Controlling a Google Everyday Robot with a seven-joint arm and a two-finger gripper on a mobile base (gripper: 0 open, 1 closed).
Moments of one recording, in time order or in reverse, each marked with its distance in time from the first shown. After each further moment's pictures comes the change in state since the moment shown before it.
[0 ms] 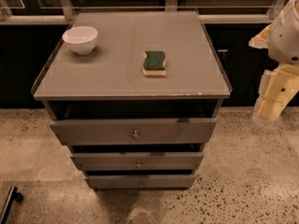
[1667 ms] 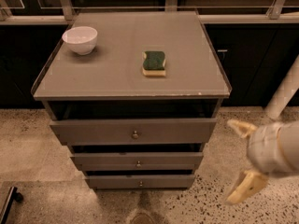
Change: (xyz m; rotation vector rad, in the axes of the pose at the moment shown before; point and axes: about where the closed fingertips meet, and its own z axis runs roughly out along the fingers) arm 0.029 0.105 0.147 -0.015 -0.314 0.041
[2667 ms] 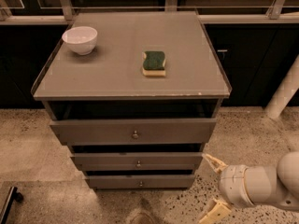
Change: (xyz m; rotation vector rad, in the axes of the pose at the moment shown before) arm 0.038 0.054 0.135 -0.082 -0.234 0.082
